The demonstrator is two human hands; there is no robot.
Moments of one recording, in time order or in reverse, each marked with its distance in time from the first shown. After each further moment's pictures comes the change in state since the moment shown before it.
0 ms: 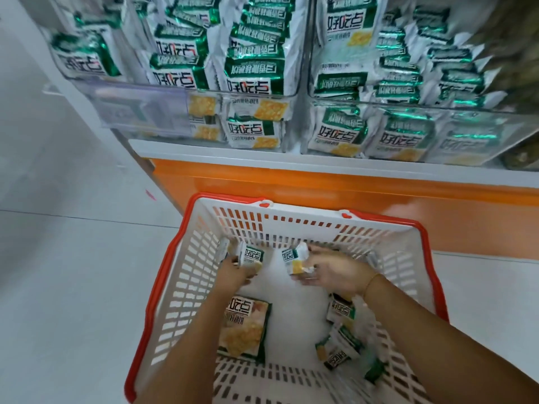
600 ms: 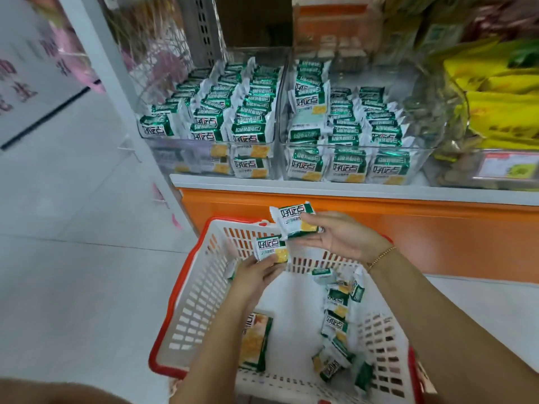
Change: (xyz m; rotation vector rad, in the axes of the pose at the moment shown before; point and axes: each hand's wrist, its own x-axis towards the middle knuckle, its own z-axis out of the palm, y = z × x) left_hand -0.126 0.085 0.024 -0.667 -0.158 0.166; right_hand -0.134 -0.077 0.081 -0.133 -0.085 -0.410
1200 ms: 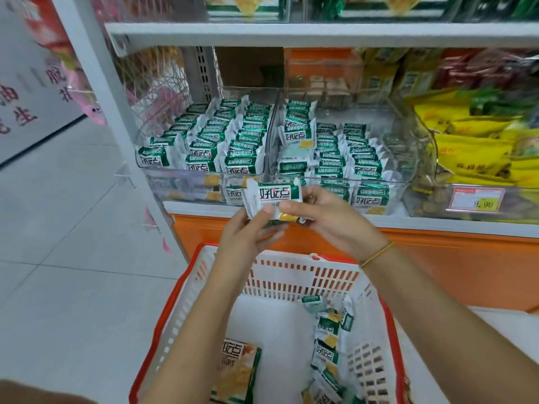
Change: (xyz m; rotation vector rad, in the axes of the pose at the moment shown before) left_hand -0.072 0.120 0.080 0.077 -0.181 0.425; right_hand -0.013 -0.064 0.039 -0.344 0.179 -0.309
